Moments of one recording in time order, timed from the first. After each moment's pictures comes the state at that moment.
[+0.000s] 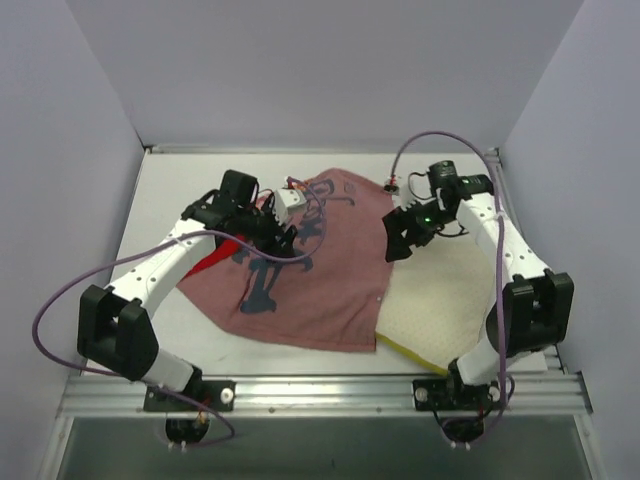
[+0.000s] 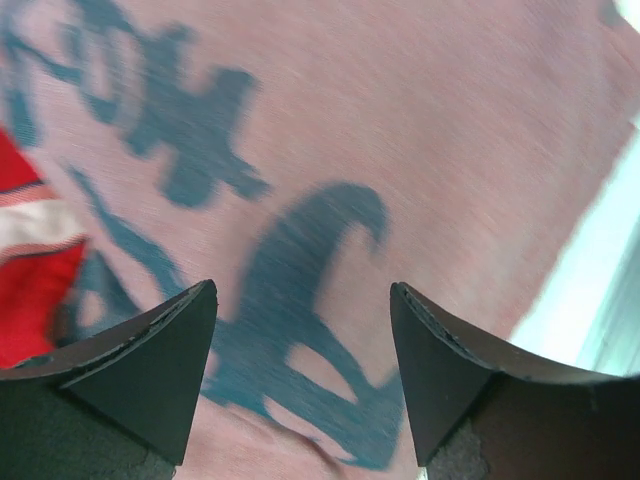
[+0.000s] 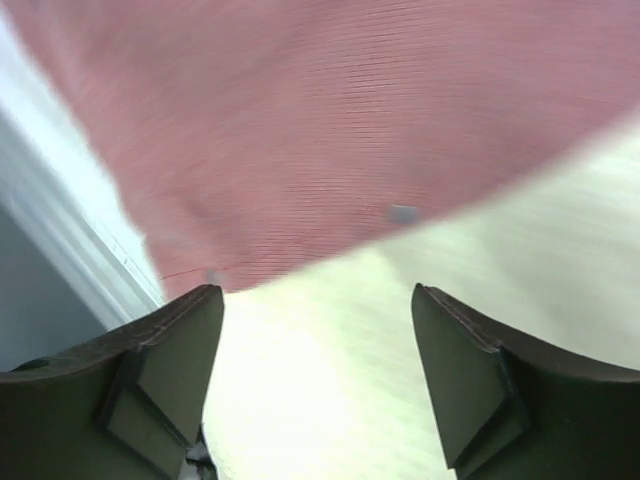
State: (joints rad) left arm -0.44 1.46 1.21 -0.63 0.57 0.47; right arm 0.24 1.57 1.35 -1.08 -0.56 -0.51
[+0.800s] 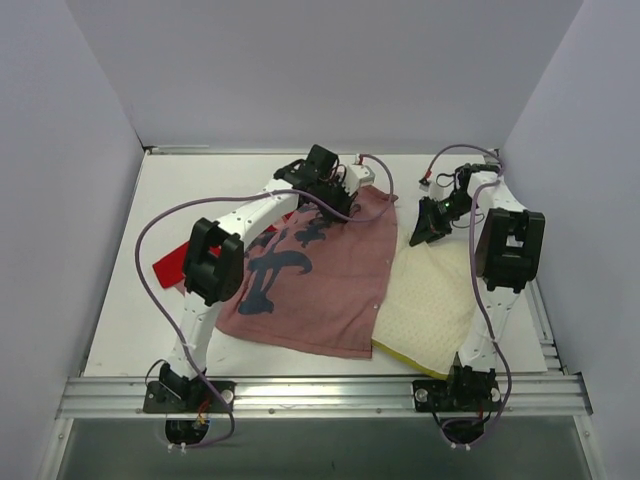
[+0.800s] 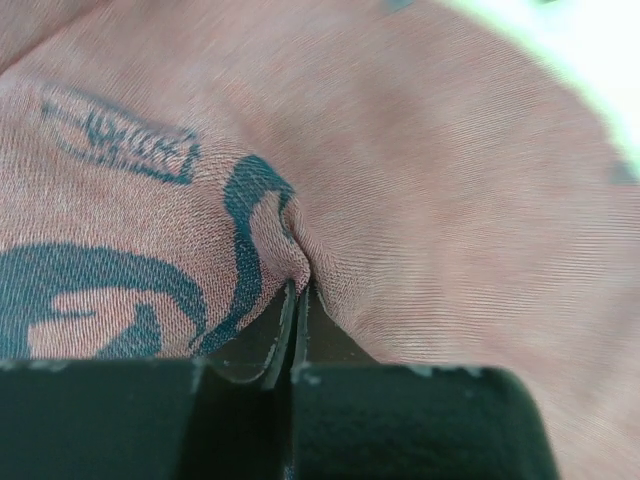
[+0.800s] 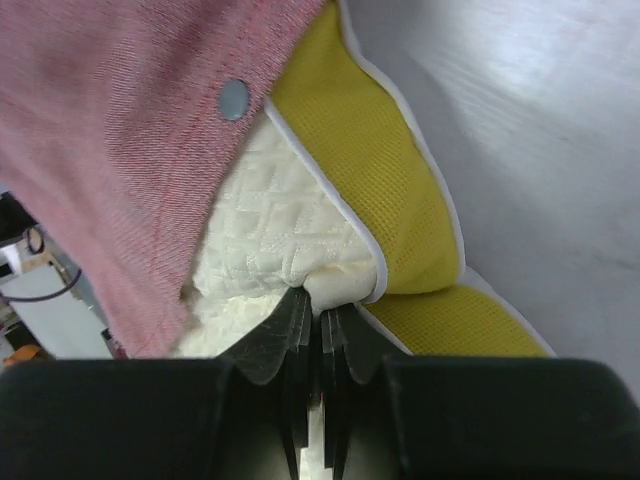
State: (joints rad) left arm -0.63 2.24 2.01 -0.64 0.43 0.30; right arm -0.09 2.15 1.68 -1.15 -0.68 -0.32
